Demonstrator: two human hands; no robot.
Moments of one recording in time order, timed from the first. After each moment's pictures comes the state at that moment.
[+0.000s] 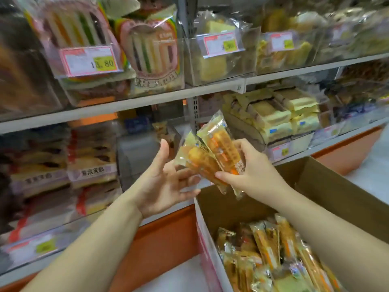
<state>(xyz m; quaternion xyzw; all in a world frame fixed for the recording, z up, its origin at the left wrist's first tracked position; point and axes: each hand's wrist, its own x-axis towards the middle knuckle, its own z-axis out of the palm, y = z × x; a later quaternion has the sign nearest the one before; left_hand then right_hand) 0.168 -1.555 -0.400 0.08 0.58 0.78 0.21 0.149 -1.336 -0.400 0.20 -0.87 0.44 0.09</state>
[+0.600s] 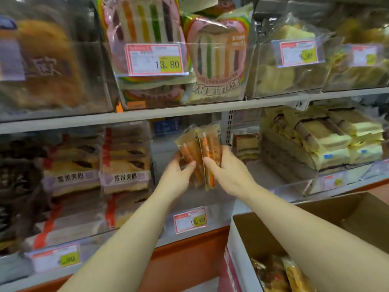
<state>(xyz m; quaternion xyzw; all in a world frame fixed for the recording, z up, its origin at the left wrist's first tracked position) 0.097 -1.619 -0.427 -0.09 0.78 0.60 -0.11 0.056 -1.478 -0.417 0.19 -0.92 0.35 0.06</state>
